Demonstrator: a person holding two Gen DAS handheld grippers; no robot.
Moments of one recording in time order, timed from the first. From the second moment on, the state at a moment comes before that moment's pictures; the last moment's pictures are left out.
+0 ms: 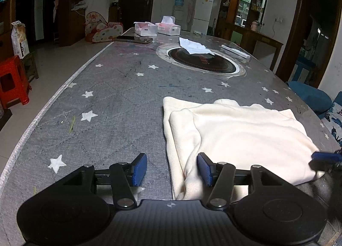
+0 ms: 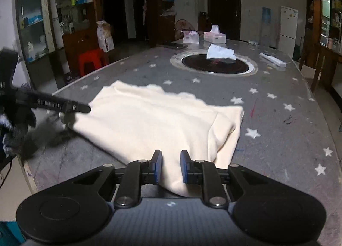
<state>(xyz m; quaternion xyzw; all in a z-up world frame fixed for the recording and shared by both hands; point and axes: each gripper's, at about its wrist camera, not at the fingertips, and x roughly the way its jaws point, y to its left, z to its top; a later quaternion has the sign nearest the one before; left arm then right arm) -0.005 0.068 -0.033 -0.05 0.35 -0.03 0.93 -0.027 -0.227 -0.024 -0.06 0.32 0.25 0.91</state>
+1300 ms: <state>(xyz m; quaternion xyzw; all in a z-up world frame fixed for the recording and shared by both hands) -0.004 0.071 -0.032 -0.05 0.35 -0.03 0.93 0.085 -0.187 -0.024 -0.09 0.34 0.23 0.91</state>
